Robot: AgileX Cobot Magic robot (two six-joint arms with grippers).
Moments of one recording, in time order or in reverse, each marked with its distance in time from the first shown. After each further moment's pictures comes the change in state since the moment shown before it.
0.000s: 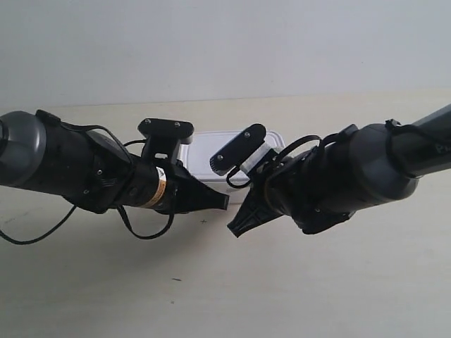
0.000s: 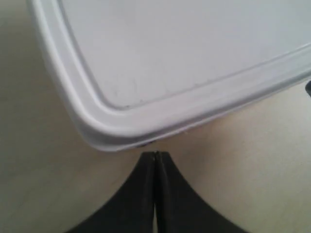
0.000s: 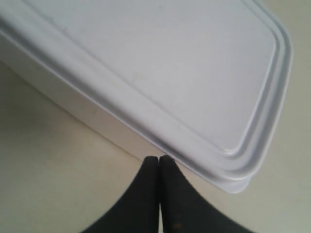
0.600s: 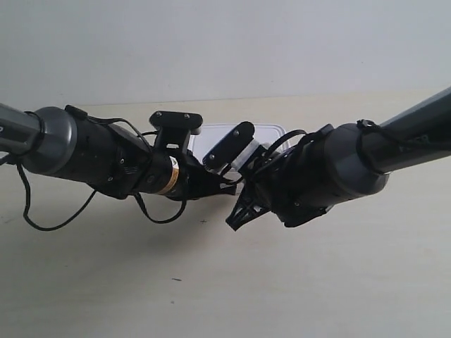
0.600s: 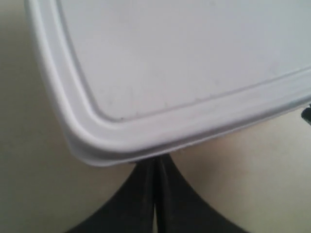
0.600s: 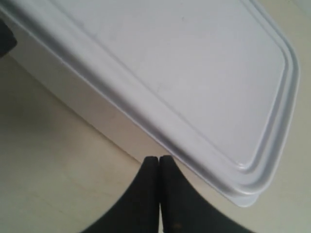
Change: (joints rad) left arm 0.020 0.100 -0.128 0.000 0.001 0.000; right arm 0.000 0.073 -0.086 0.018 0.060 -0.090
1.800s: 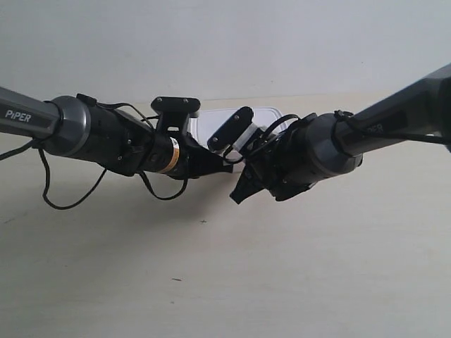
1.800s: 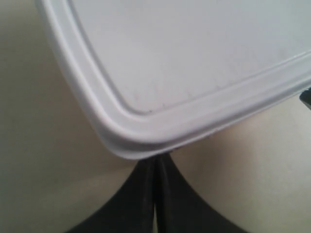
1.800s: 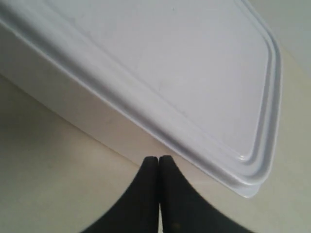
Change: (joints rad) left arm 0.070 0.107 -0.167 0.007 -0.043 0.031; right arm -0.084 0.142 -0.183 -0.085 0.024 -0.031
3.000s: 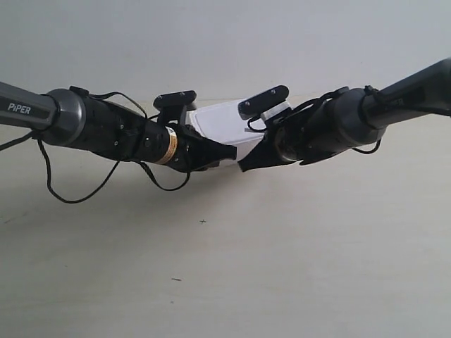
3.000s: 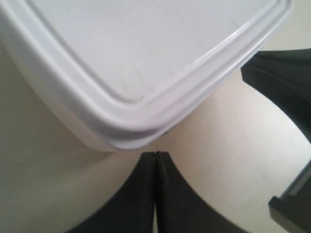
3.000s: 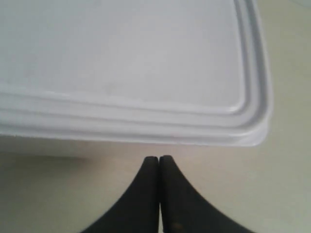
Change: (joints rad) left arm 0.069 0.049 -0.078 -0.139 -0.236 0.081; right arm -0.164 0.043 -0.114 0.068 -0.226 0.161
